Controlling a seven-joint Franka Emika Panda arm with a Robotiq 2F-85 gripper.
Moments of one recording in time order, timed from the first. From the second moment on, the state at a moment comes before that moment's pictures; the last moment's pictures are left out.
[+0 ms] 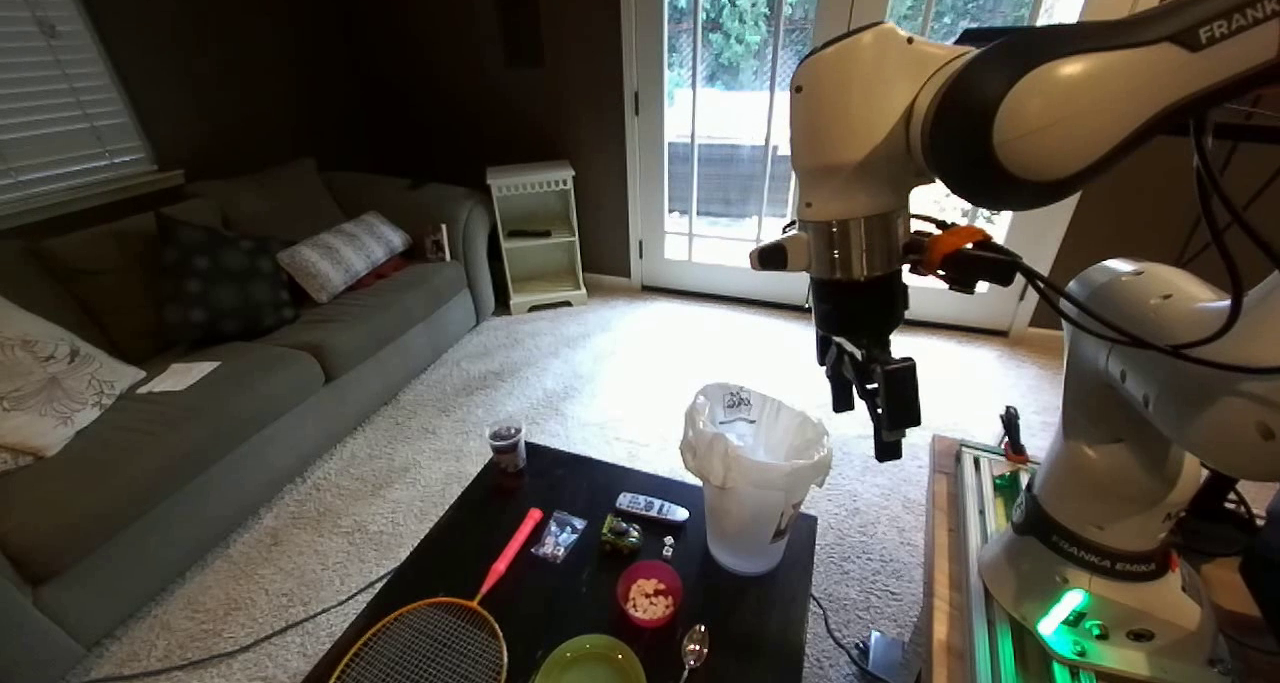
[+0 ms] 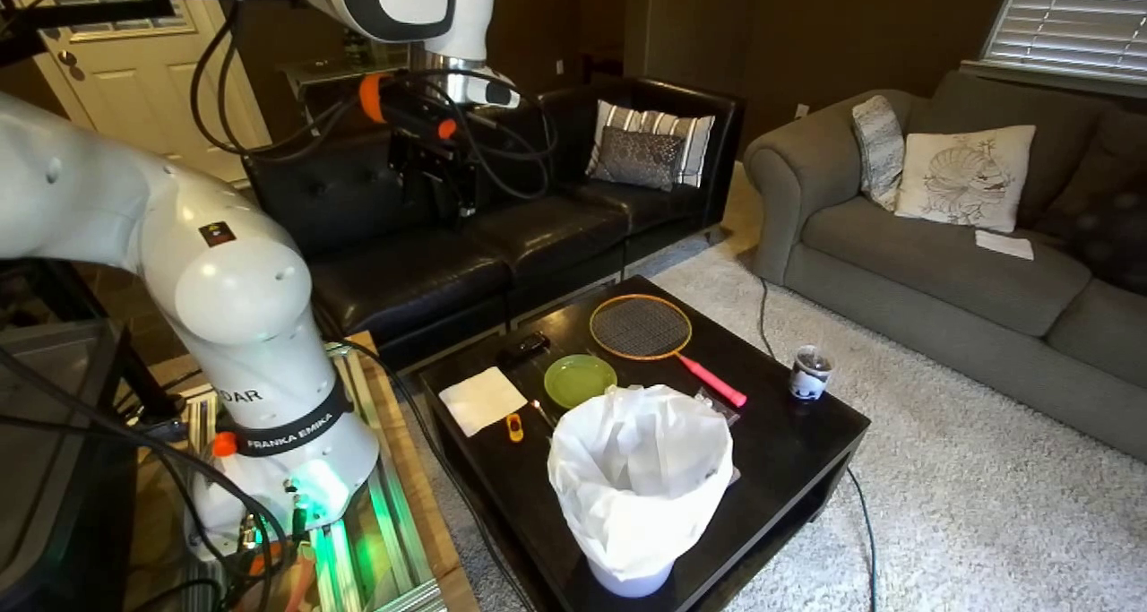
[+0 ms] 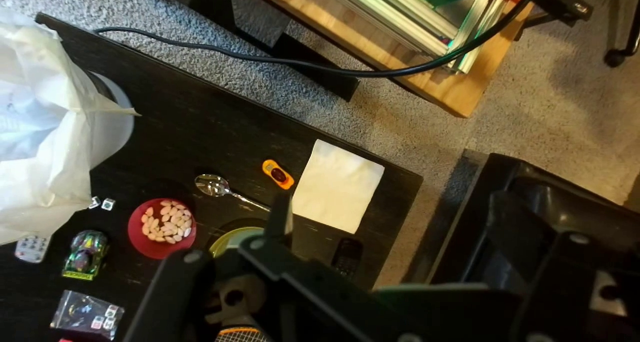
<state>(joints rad) 0.27 -0.76 0.04 -2.77 0.17 1.82 -0.29</state>
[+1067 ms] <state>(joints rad) 0.43 -0.41 0.21 -2.77 0.43 2.23 -0.23</state>
